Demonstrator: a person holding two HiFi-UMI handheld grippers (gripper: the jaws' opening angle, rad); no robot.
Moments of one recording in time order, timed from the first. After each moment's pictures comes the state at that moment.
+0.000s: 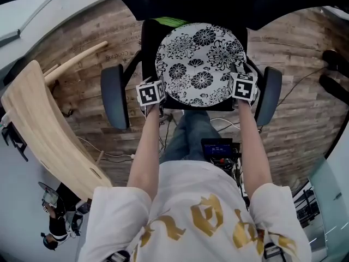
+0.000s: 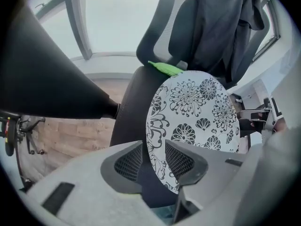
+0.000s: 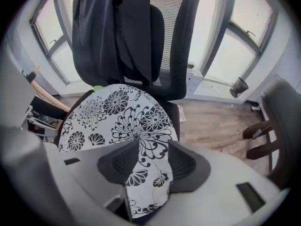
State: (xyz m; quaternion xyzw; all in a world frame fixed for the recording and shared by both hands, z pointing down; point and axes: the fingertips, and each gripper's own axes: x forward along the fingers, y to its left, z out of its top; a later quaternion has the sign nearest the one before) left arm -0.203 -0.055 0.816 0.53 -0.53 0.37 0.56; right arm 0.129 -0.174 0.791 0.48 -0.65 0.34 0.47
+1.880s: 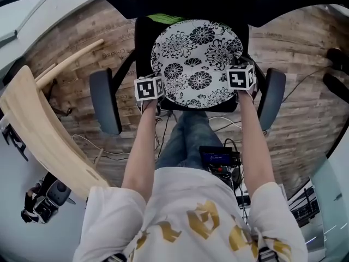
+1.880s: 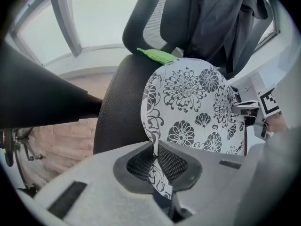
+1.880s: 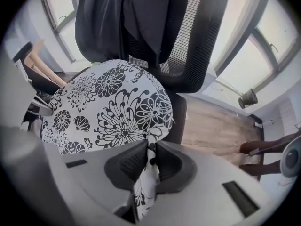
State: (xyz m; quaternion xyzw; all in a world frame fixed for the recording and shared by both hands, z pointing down) left arm -0.182 -0.064 0.842 0.53 -0.48 0.39 0.57; right arm 0.132 -0.189 0.839 0.41 -0.66 0.30 0.56
